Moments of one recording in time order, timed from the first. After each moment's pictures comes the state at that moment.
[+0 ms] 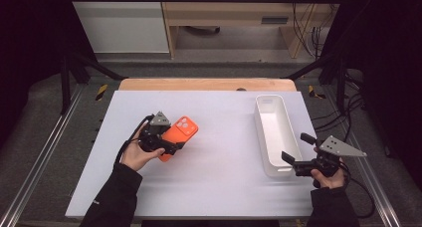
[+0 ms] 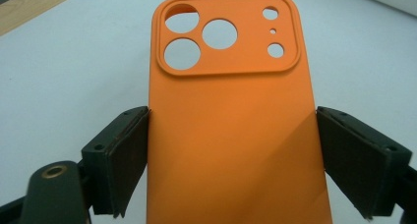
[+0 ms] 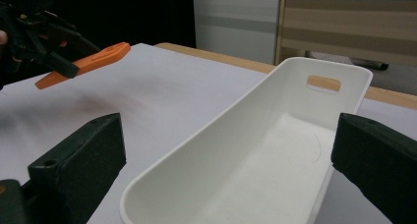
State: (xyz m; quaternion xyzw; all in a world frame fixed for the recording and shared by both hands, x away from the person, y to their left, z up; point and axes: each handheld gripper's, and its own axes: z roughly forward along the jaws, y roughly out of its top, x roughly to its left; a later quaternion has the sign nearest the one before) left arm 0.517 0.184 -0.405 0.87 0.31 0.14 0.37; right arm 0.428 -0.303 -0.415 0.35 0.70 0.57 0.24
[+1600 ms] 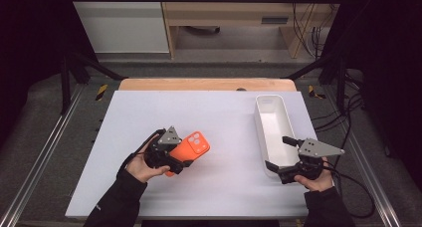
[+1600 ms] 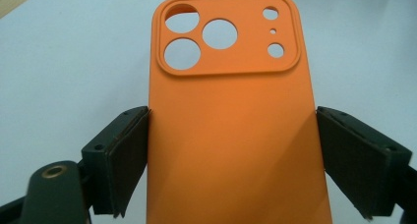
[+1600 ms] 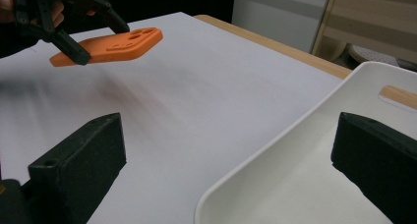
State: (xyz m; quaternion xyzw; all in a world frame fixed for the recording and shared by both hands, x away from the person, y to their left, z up) left arm 0.476 0.156 -0.405 0.90 0.21 0.12 0.37; right arm 0.425 -0.258 -0.406 0.28 0.77 0.53 0.21
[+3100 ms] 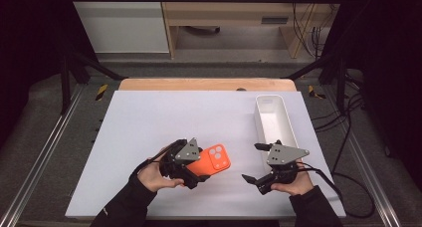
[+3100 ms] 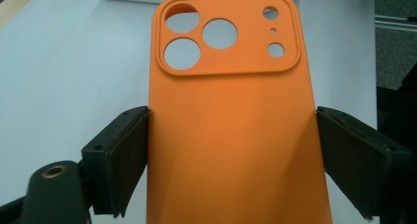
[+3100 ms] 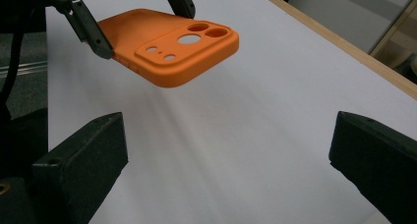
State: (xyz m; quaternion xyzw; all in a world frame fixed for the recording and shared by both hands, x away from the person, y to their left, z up) left arm 0.444 0.109 -0.392 0.92 0.09 0.11 0.37; right arm 0.420 -0.195 -0.404 0.17 0.84 0.49 0.18
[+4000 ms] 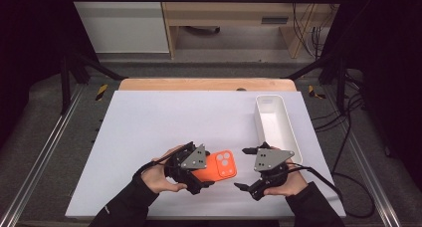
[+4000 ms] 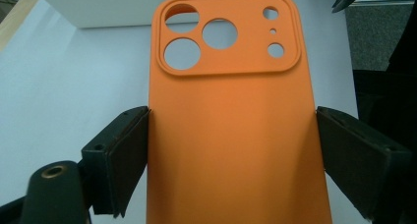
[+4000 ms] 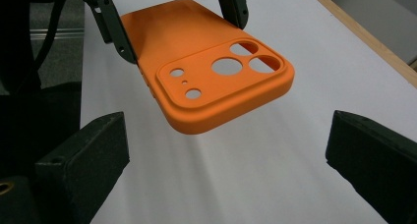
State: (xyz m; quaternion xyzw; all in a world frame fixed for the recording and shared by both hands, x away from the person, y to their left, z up) left arm 0.434 0.094 -0.387 0.92 0.02 0.12 0.37; right arm 0.416 -0.169 -0.397 0.10 0.87 0.45 0.16
